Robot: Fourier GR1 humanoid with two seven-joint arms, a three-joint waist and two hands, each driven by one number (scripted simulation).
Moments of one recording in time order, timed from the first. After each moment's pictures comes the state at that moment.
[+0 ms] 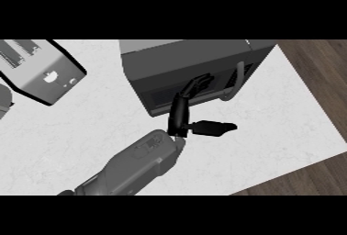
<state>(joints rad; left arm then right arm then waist) -0.82 0.00 -0.86 -0.86 0.88 0.78 -0.56 -0.10 -0.60 -0.32 -1.79 -0.08 0.41 -0.50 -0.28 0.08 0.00</state>
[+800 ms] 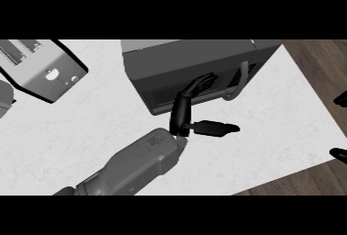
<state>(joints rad) -0.85 0.00 -0.89 -0.85 0.96 0.77 -0.63 -0.16 -0.50 -0.27 -1.65 -0.28 0.49 -0.45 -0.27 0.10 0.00</state>
